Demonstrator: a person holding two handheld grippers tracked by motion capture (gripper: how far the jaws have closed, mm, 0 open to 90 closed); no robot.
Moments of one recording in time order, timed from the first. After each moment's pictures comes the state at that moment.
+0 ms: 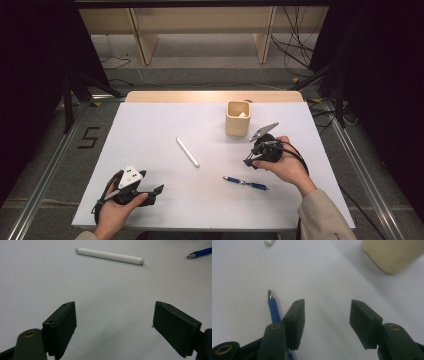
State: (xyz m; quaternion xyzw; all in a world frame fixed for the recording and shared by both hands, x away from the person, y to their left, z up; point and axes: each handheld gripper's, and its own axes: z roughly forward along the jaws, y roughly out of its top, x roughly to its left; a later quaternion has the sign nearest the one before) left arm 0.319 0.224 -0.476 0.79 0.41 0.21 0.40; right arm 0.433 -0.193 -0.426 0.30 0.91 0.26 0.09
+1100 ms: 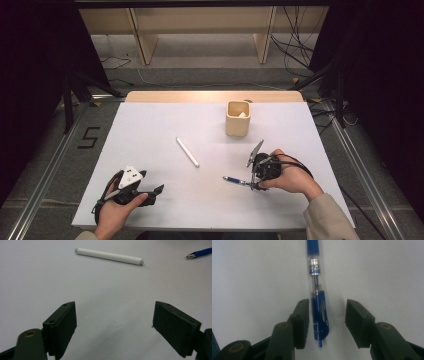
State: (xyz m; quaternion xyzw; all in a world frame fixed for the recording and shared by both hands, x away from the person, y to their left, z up) left arm 0.319 0.223 -0.476 0.79 0.41 0.21 0.40; right arm 0.406 -0.187 -0.448 0.18 0.98 0.11 0.02
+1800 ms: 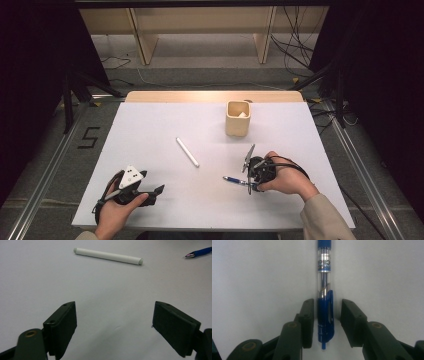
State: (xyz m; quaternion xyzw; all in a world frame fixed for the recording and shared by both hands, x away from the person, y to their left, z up) left arm 0.320 0.222 -0.476 0.79 0.40 0.21 0.40; right arm 0.404 -0.173 -0.453 0.14 0.99 0.06 0.02
